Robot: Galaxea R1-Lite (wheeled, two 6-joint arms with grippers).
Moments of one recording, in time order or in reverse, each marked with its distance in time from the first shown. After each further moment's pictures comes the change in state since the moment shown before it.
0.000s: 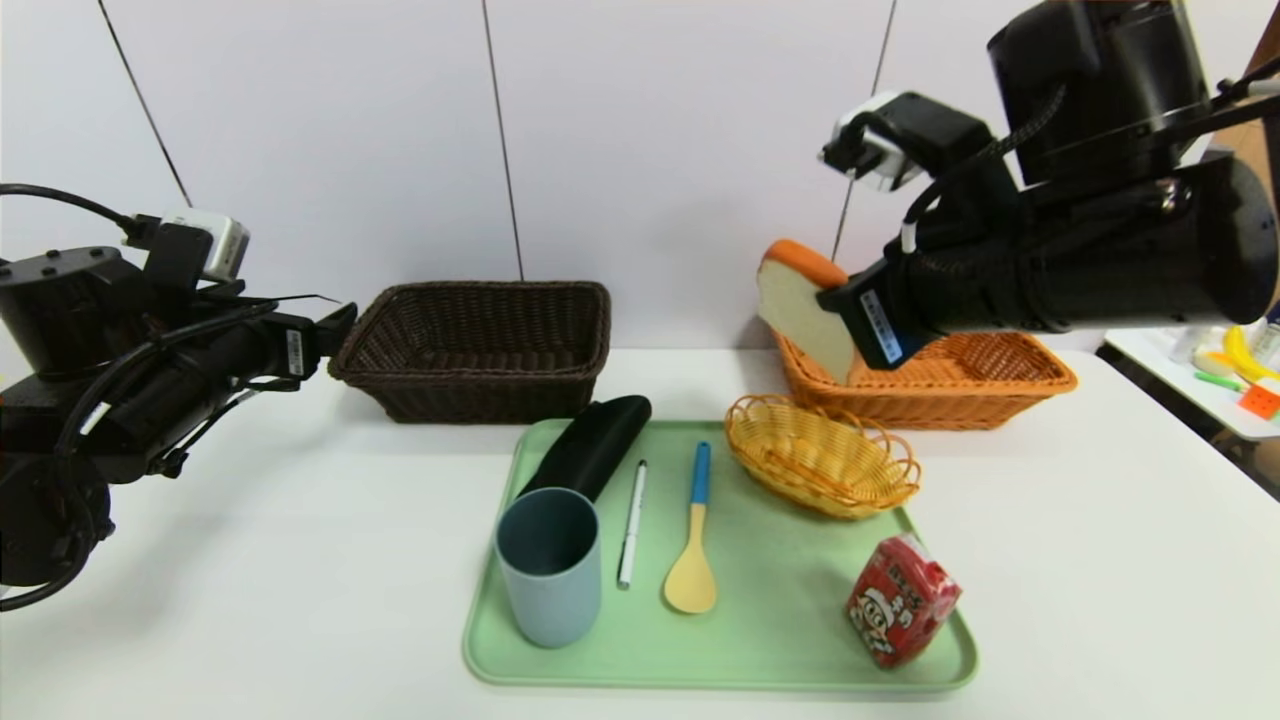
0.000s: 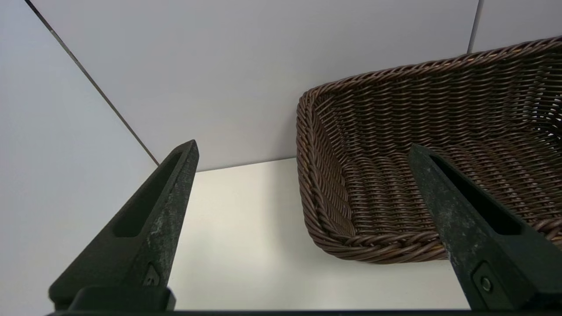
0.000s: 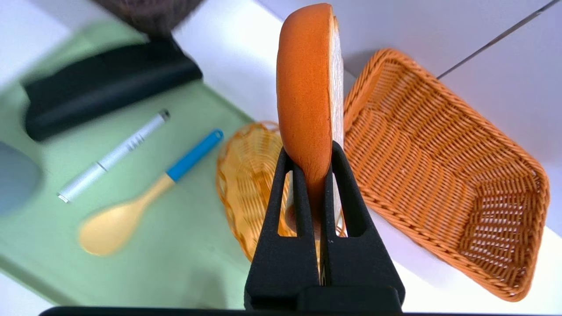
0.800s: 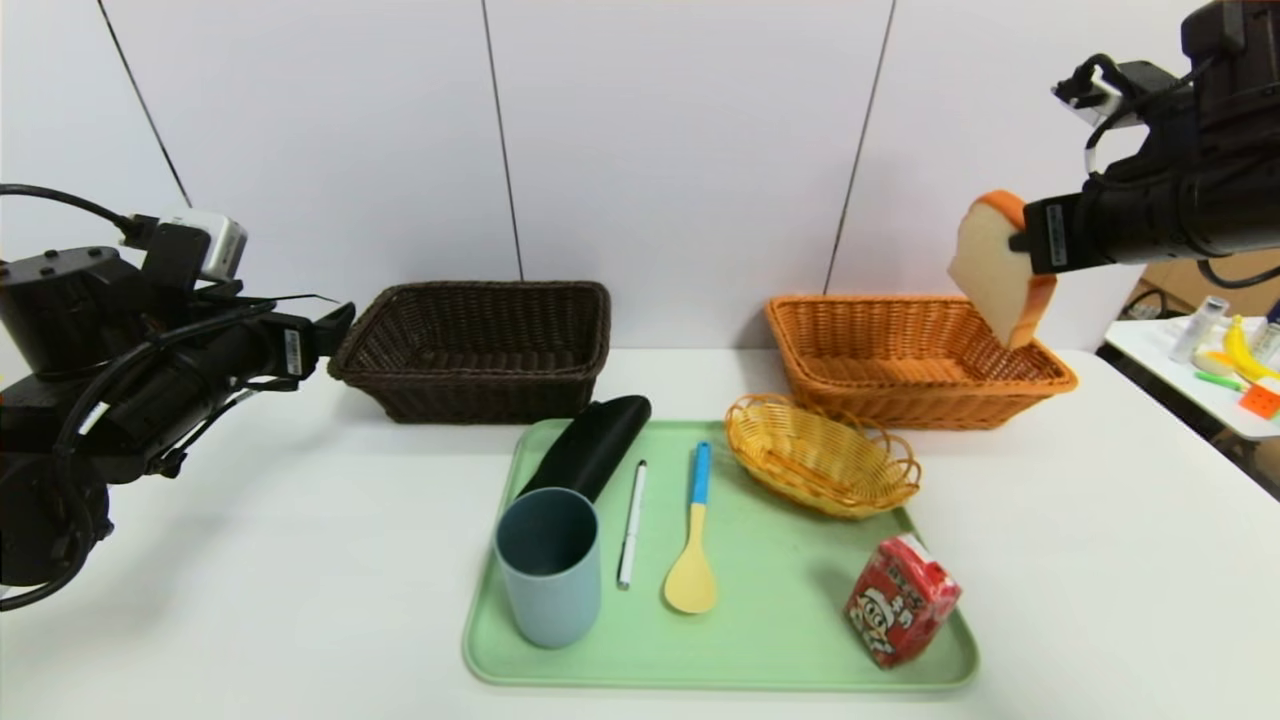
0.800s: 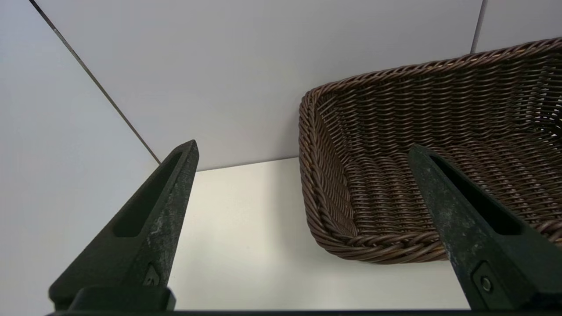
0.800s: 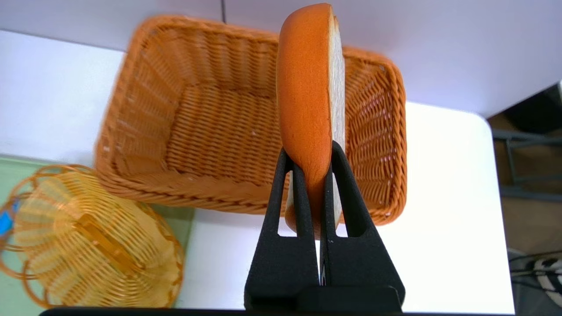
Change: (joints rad) left arm 0.002 -0.001 0.002 0.000 0.004 -0.003; right arm -0.522 0.056 -0.042 -0.002 0.143 0.090
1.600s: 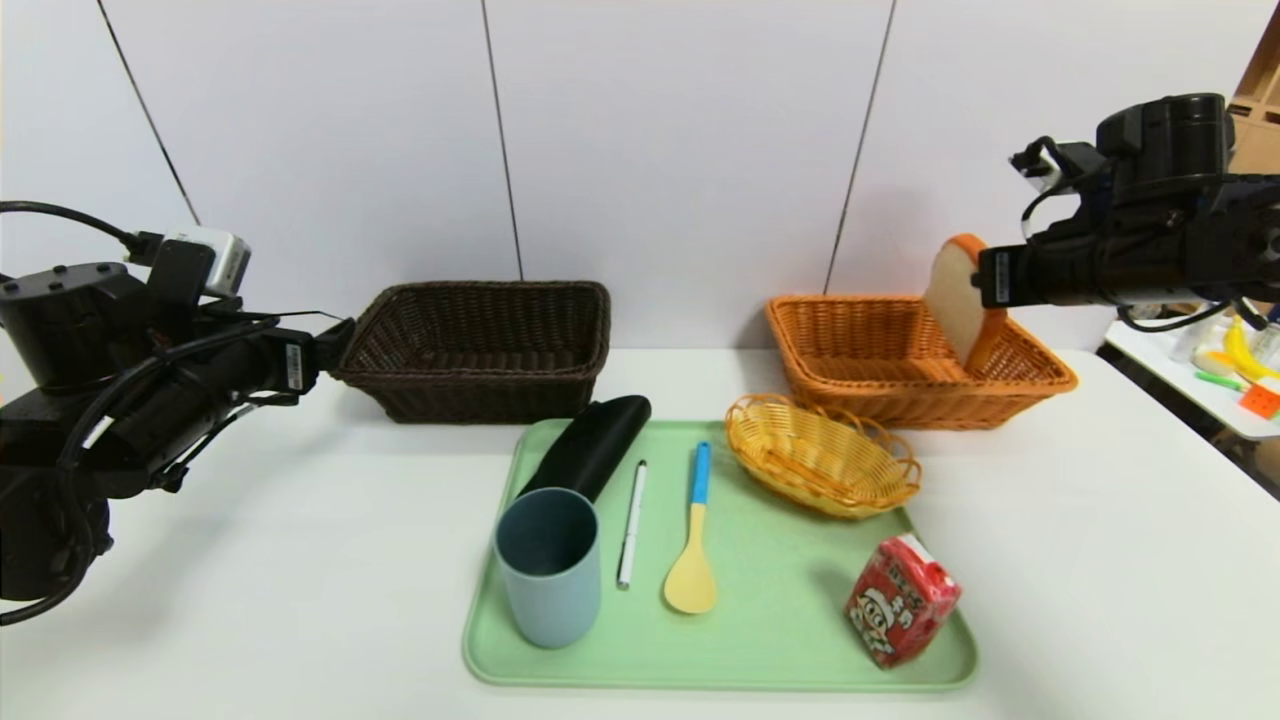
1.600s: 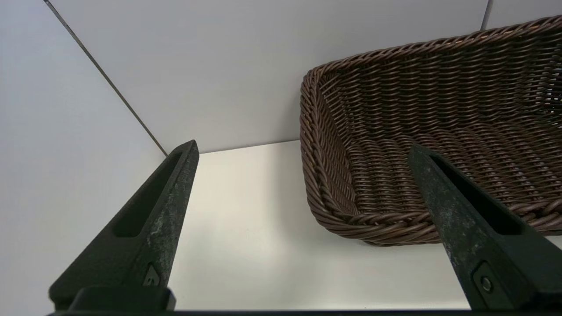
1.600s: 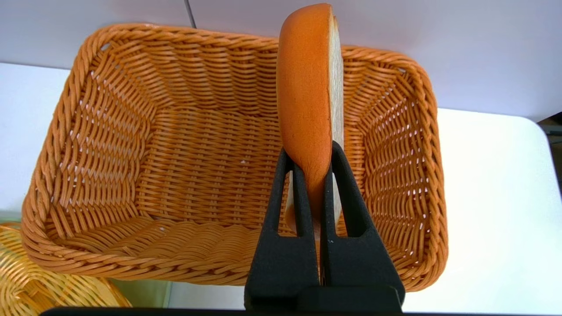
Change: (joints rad) left arm 0.000 0.005 0.034 0.000 0.020 -0.009; right arm -0.059 0.149 0.097 -0.266 0.057 0.047
